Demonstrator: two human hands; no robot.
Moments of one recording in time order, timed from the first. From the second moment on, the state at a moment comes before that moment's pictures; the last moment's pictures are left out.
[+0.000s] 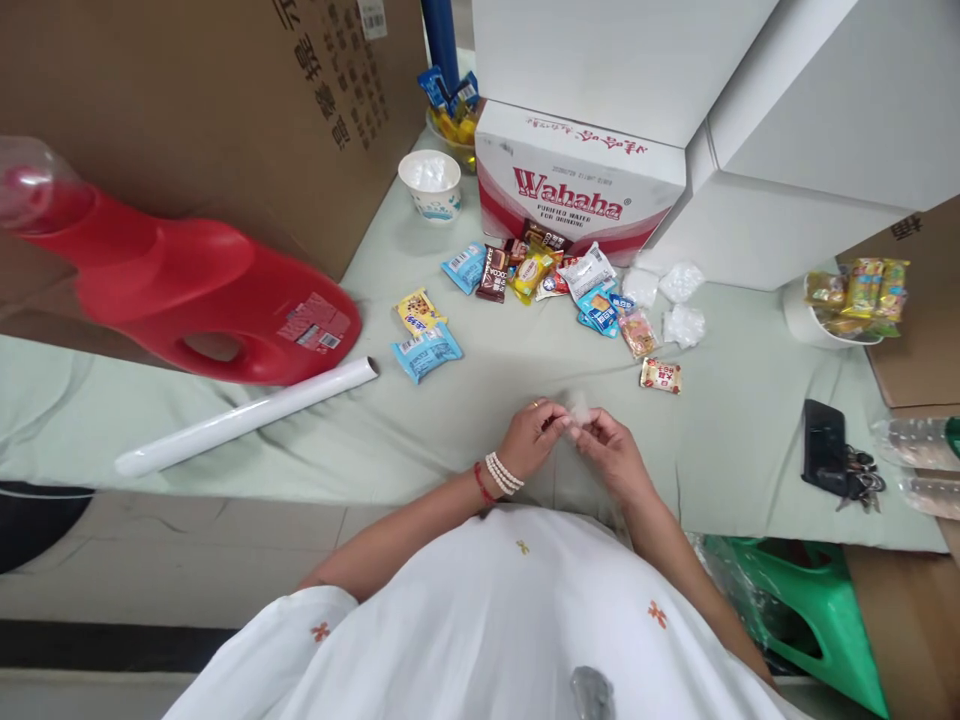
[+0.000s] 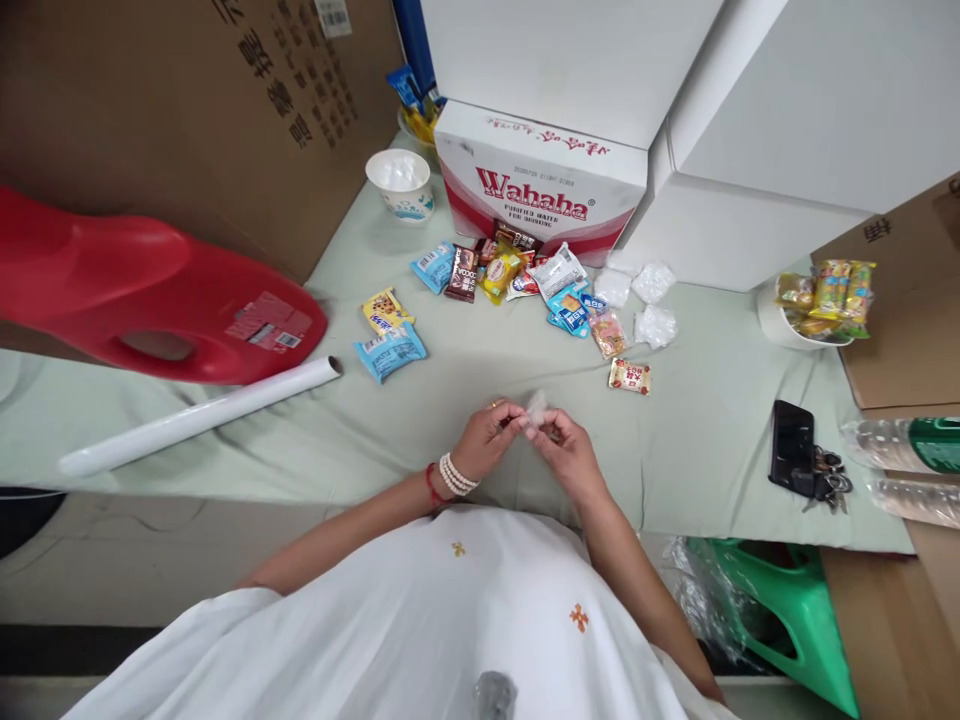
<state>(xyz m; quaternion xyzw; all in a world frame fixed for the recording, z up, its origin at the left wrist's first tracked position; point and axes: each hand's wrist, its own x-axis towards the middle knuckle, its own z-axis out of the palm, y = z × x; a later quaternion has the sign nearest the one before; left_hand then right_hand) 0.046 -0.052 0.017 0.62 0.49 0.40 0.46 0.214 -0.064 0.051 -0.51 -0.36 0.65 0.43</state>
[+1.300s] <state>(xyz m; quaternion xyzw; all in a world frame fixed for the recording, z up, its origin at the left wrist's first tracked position) -0.018 -0.045 0.040 0.26 0.34 0.44 0.79 0.245 -0.056 0.067 -0.49 -0.57 0.52 0.40</state>
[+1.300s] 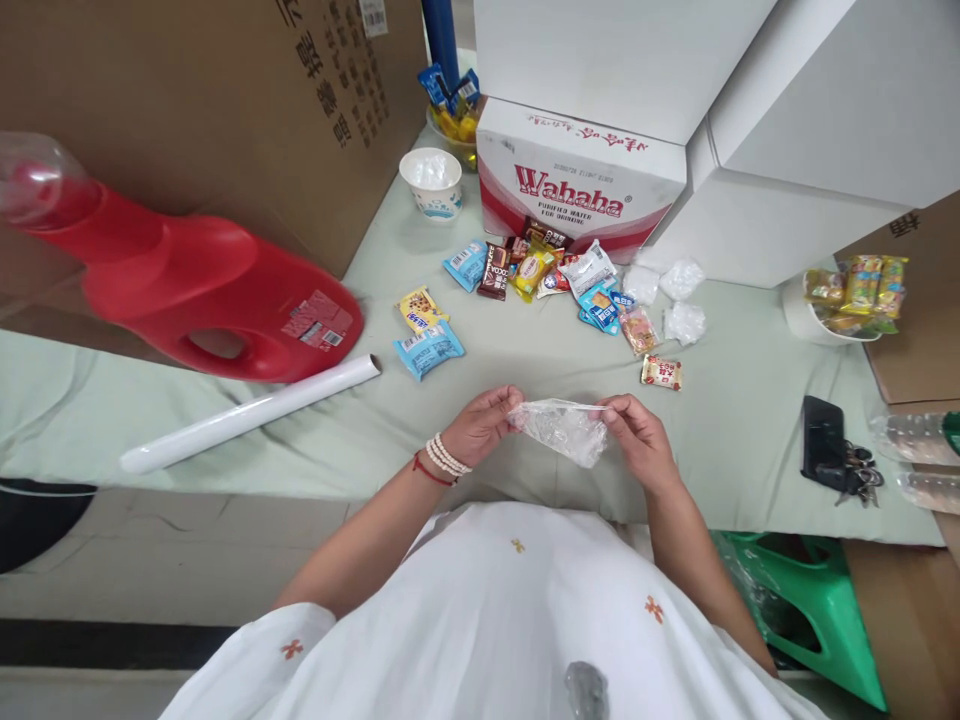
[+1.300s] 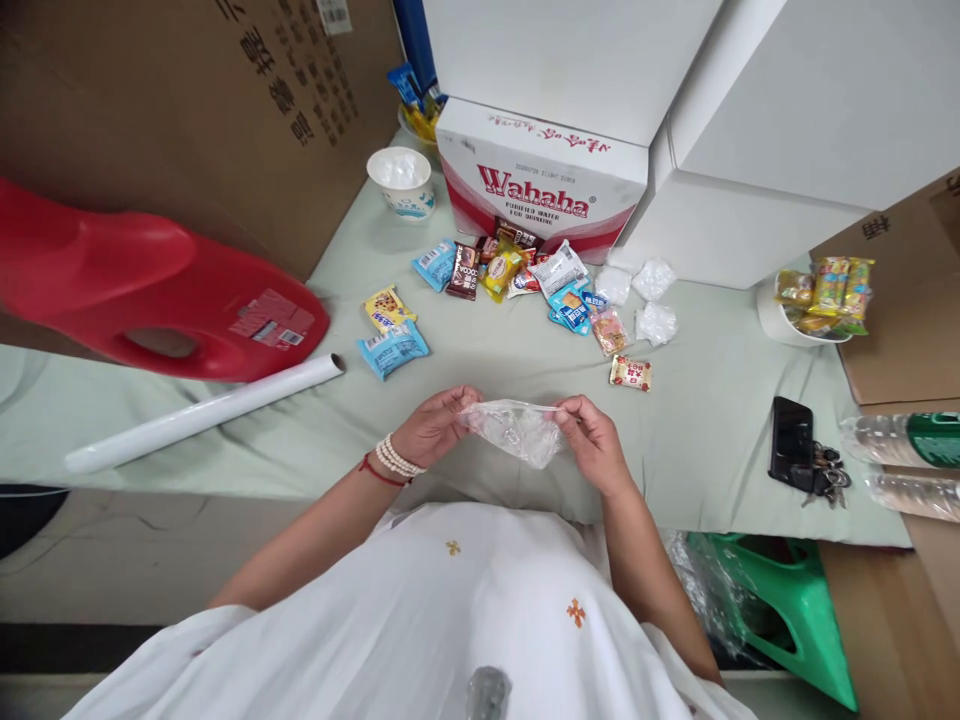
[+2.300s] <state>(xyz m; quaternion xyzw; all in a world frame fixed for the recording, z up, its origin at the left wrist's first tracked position) 0.022 -0.056 0.038 0.35 0.52 0.50 0.59 0.242 -0.046 0.051 -0.49 -0.18 0.71 0.47</state>
